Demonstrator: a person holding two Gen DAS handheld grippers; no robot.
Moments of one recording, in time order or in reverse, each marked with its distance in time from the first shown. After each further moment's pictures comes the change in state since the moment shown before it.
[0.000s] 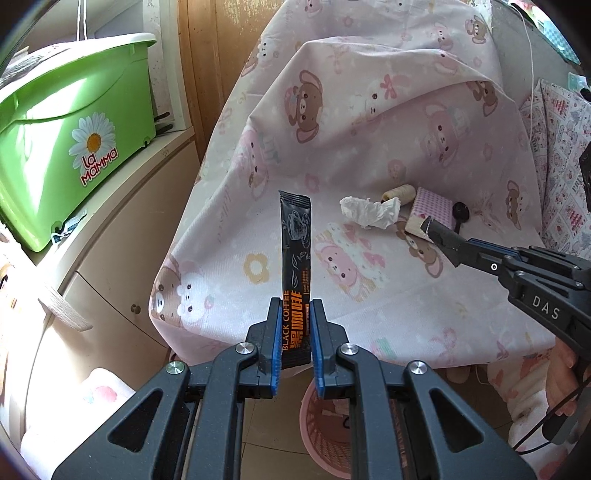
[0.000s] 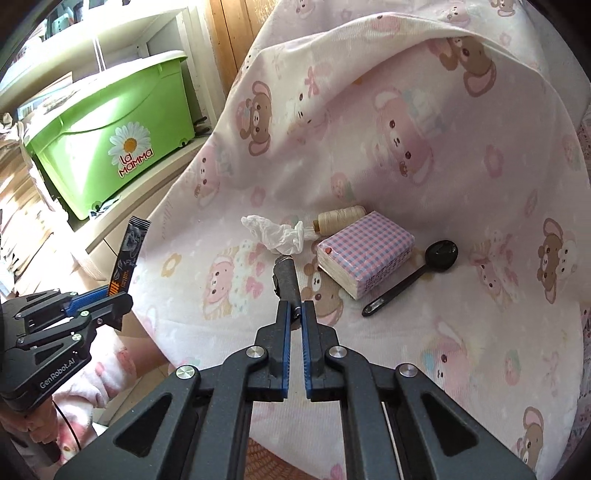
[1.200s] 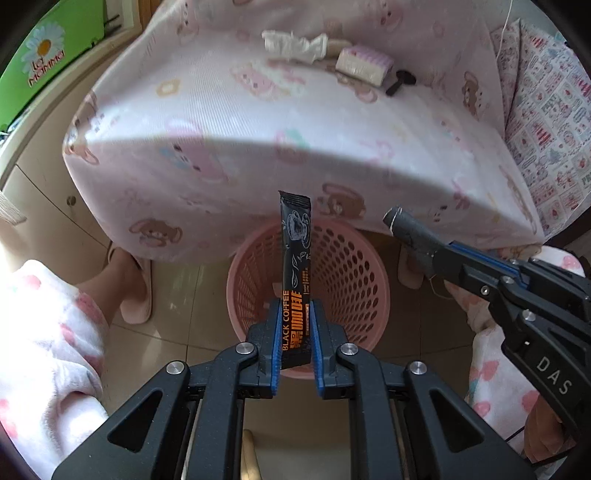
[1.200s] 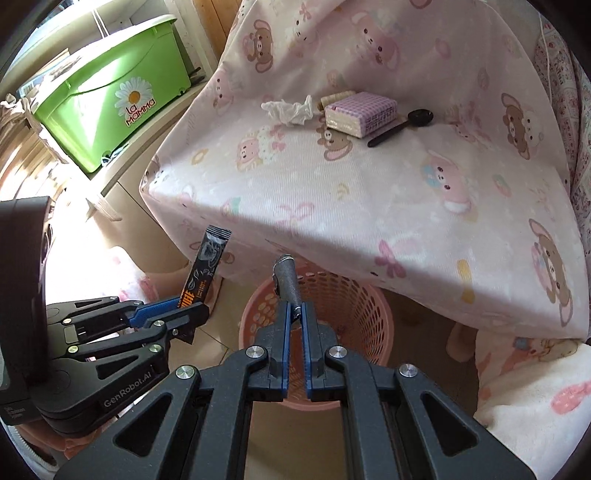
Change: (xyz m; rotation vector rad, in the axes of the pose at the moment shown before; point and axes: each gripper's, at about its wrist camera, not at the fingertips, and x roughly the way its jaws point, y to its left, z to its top) left arm 0.025 -0.048 -0.101 -0.001 0.390 -0.181; right arm -0.042 0.033 -0.117 0.108 0.243 -0.034
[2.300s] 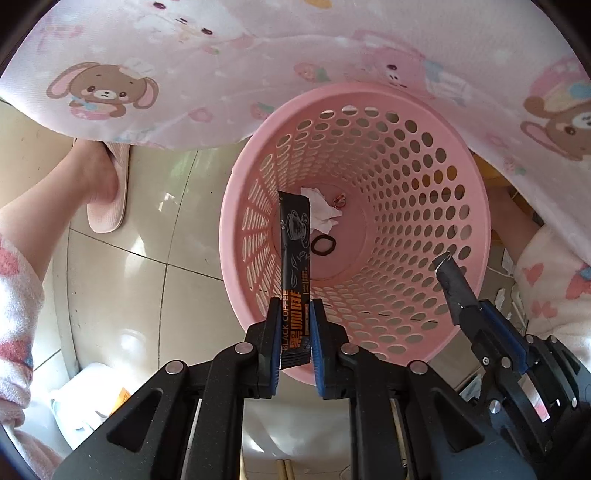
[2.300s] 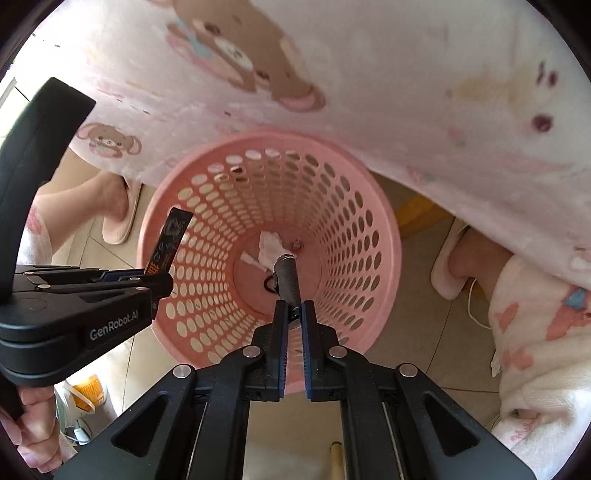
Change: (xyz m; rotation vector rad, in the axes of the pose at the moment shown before) left arm 0.161 0.044 -0.004 -0.199 0.423 0.036; right arm 0.153 -0.009 -0.048 0.013 0.371 -0.215
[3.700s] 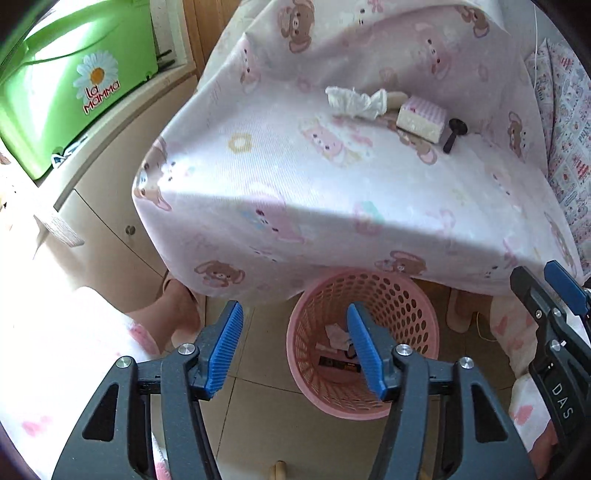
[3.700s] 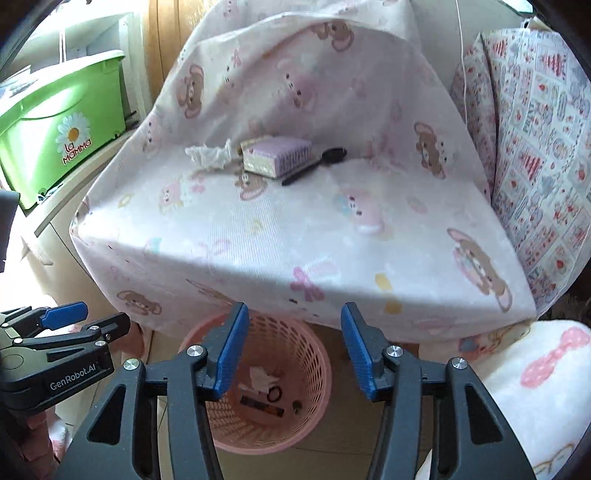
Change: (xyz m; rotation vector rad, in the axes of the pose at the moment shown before) left arm -0.190 -0.009 -0.063 0.100 -0.644 0.139; right arm -0.179 -0.033 -0.026 0.151 -0.645 -0.076
